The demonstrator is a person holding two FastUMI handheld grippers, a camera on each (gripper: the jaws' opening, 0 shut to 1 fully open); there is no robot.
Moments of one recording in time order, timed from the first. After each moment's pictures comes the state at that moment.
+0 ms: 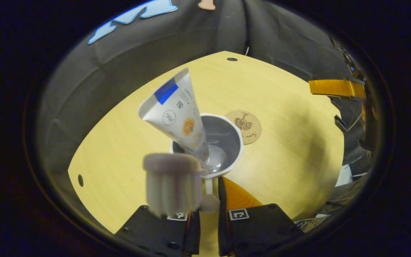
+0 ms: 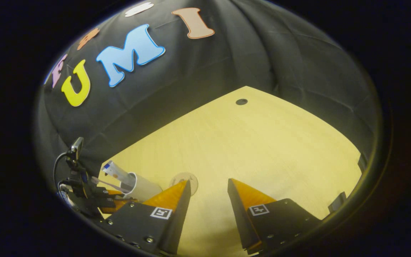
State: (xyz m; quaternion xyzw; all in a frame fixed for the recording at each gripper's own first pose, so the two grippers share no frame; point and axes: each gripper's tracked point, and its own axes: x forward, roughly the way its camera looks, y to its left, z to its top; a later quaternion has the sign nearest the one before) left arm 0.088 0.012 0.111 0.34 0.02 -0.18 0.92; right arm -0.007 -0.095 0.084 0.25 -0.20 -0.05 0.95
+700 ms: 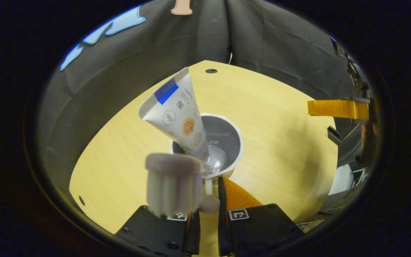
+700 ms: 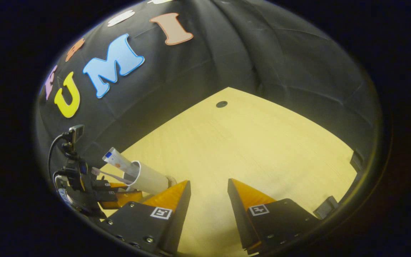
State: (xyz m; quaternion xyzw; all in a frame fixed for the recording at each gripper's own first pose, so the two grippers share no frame) left arm 0.092 -0.034 0.136 0.37 0.00 -0.21 0.91; right arm -0.025 -0.157 0.056 0.29 -0.20 -0.06 0.93
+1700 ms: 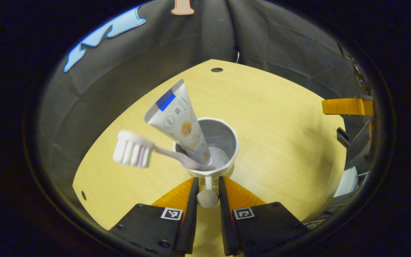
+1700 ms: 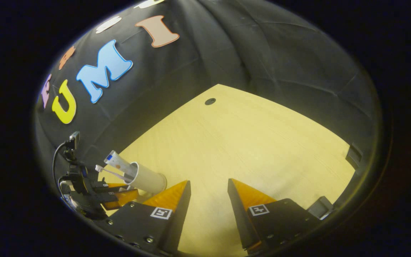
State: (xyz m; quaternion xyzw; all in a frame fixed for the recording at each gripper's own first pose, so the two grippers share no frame) left arm 0.084 -0.026 0.144 0.36 -0.02 -0.17 0.92; right arm -0.036 -0.176 0.035 0.31 -0.18 -0.05 0.93
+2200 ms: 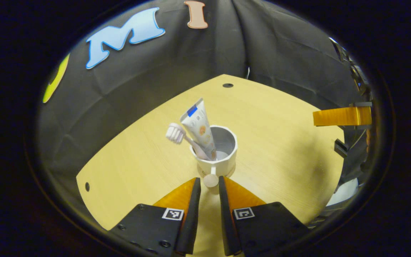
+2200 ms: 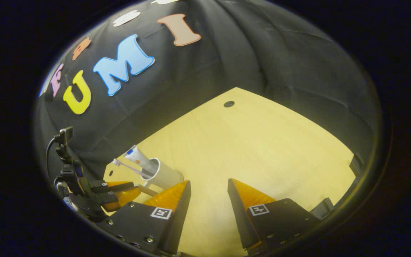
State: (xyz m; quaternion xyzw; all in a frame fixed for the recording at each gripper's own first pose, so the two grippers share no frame) left arm 0.012 -0.002 0.160 0.30 -0.11 -0.14 0.94; right arm -0.056 -0.131 0.065 0.24 -0.21 -0.02 0.95
